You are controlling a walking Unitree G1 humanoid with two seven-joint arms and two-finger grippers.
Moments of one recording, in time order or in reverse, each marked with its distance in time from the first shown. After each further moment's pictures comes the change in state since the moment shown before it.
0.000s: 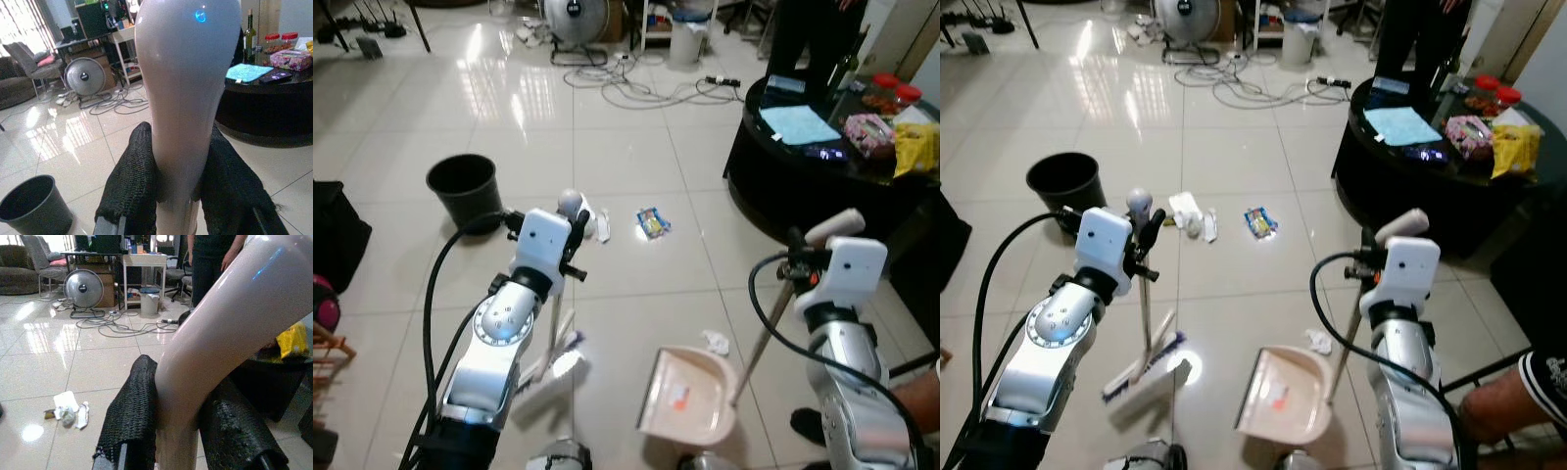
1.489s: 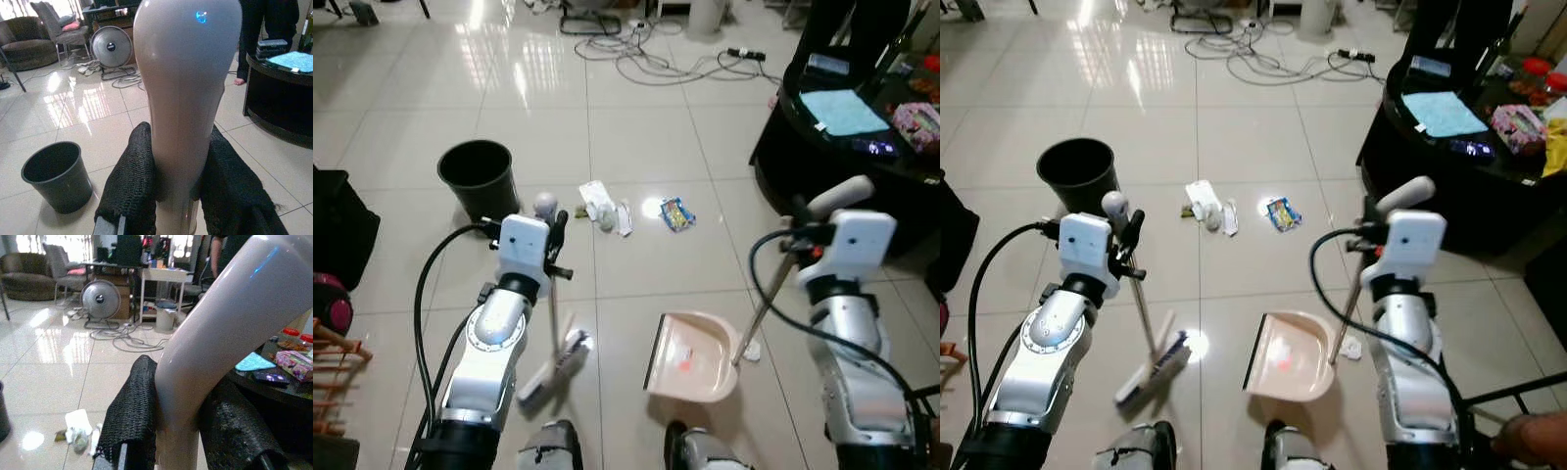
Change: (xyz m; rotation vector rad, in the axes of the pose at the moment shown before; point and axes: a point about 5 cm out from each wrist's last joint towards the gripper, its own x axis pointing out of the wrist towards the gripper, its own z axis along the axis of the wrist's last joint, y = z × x) left arm -0.004 0.012 -0.014 -0.046 0.014 0.124; right arm 0.021 0.004 0.021 -0.028 -0.130 0.046
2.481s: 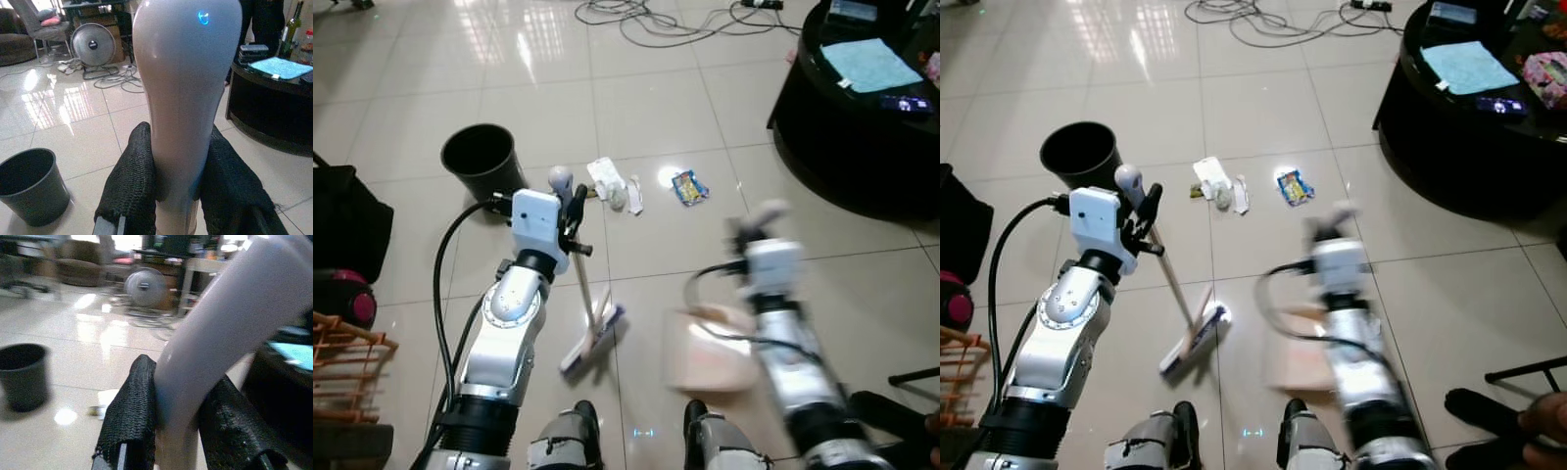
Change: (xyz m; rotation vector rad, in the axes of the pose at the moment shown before) left arm 0.023 -0.012 0.026 -0.115 -0.109 -0.031; right arm 0.007 0.056 -0.066 -0.093 -0.102 0.211
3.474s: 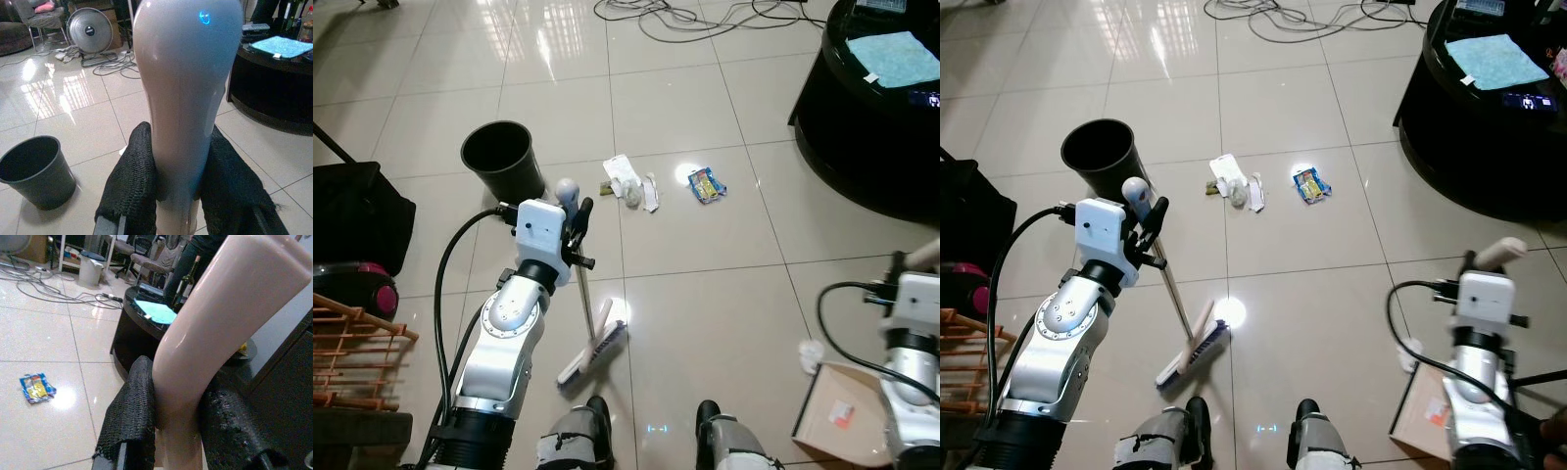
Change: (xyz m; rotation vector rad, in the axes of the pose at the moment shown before) left arm -0.011 -0.003 -0.006 0.006 0.058 -0.056; right arm -0.068 -0.152 -0.016 -0.267 0.162 -0.505
